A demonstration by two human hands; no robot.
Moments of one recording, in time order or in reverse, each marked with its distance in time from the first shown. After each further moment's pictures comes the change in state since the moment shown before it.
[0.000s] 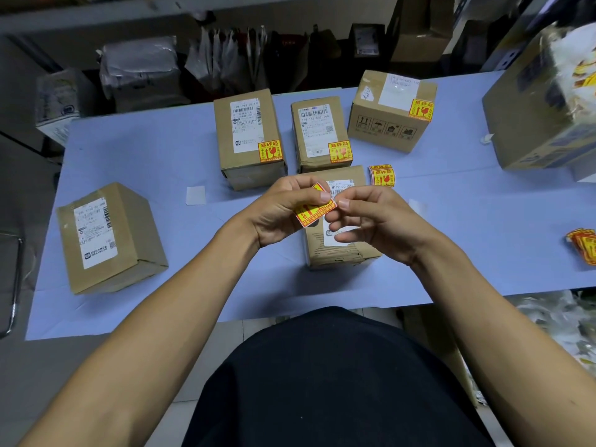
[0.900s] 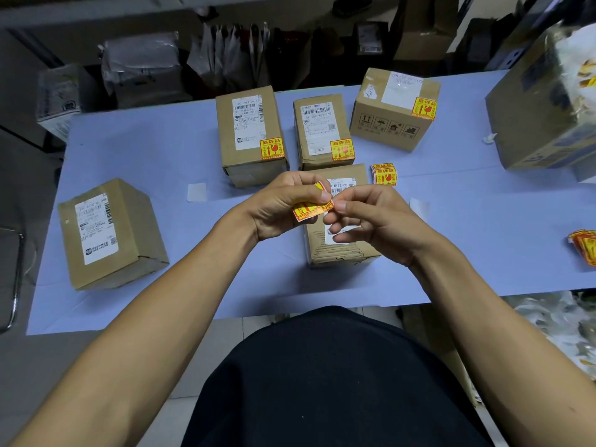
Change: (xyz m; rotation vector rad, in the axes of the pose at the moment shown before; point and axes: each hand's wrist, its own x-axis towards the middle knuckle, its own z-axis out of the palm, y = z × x) left_hand 0.000 0.007 -0.003 0.043 -0.041 -0.041; right_hand -0.002 0.000 0.009 -0.067 0.006 -0.049
